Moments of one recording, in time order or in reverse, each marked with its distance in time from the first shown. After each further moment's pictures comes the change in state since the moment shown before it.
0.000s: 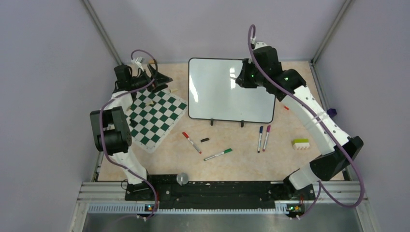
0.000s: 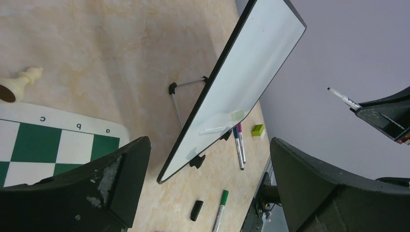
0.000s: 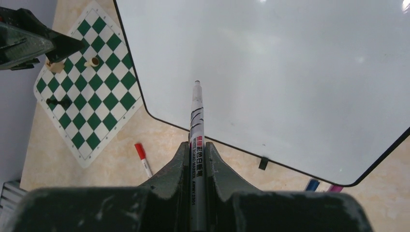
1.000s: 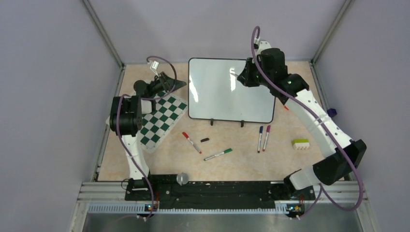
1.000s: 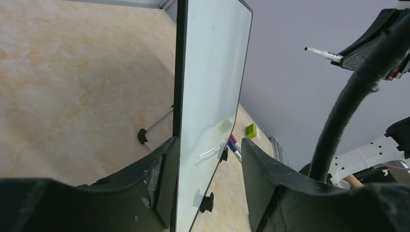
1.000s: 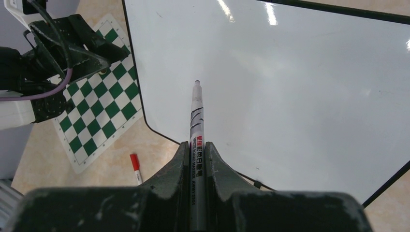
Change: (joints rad) left arm -0.142 0.338 -0.120 1.305 0.041 -0.551; right arm -0.088 -0.055 -0.144 0.207 -0.120 -0.107
